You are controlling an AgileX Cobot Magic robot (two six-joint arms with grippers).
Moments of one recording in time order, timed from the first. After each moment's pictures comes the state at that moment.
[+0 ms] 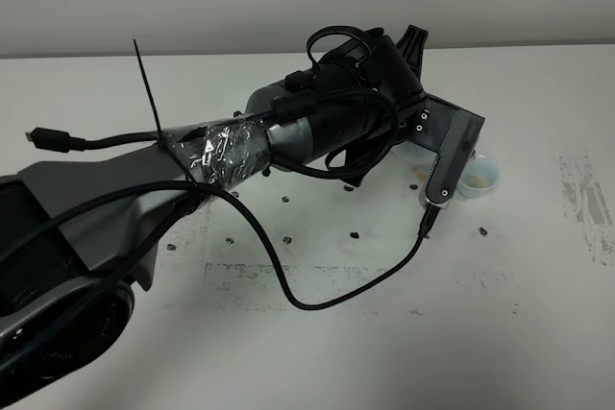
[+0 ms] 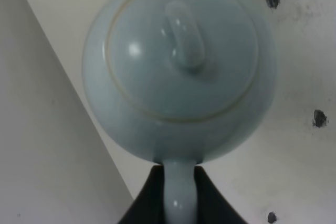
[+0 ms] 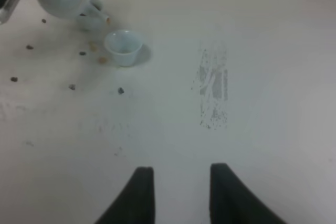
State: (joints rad) left arm -0.83 2.27 -1.96 0.47 0.71 1.01; right arm -0.07 -0.01 -0.49 0.07 1.07 -0.15
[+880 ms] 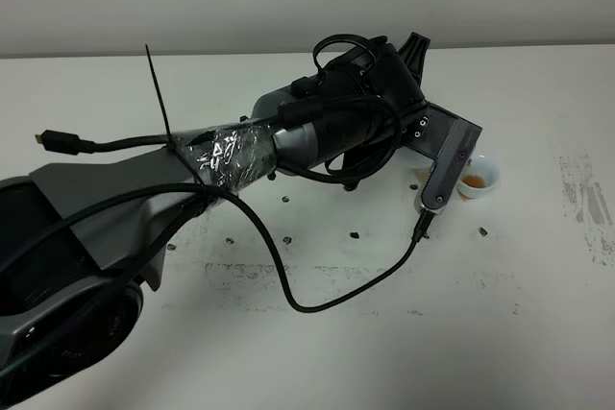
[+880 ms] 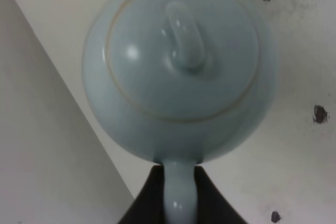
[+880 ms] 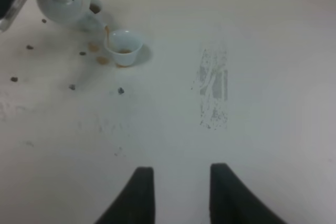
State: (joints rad) left arm -0.83 2.30 -1.96 0.49 0.71 1.03; right arm -0.07 -0.01 -0.49 0.07 1.07 -0.15
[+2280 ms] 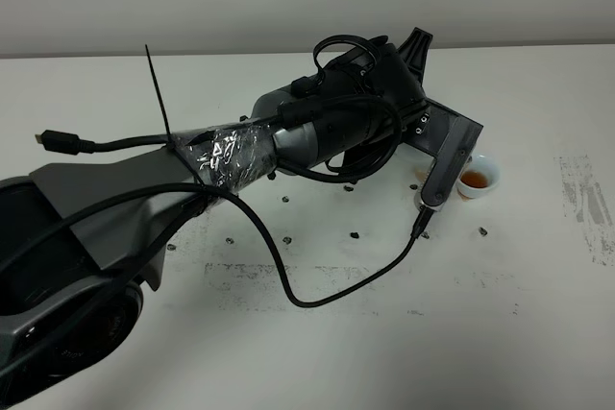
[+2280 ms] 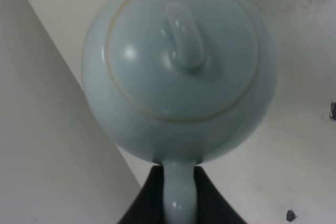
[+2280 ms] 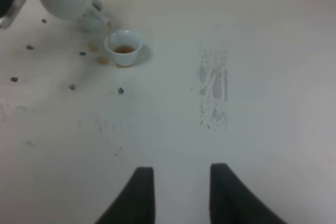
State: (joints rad) left arm -0.83 2.30 -1.97 0.51 0.69 1.03; right arm -0.07 -0.01 -0.49 0.07 1.07 -0.15
